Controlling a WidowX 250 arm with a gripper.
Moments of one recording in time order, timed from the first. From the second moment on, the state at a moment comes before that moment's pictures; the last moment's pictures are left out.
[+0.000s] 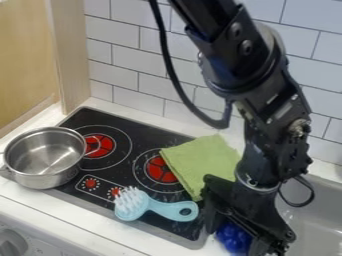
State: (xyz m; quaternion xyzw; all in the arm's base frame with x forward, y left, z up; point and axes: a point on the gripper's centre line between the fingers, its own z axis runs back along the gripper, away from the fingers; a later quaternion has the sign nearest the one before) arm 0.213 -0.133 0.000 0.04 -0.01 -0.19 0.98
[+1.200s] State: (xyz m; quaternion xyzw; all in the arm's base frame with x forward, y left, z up) arm 0.197 -0.063 0.073 0.05 -0.09 -0.12 0.99
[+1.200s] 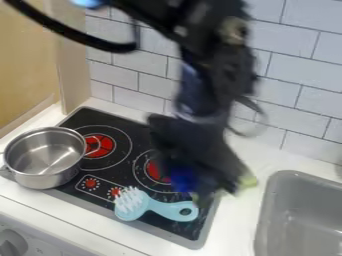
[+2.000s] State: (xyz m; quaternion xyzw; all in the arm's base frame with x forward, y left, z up) arm 0.204 0.047 0.064 0.05 -0.07 0.01 1.00
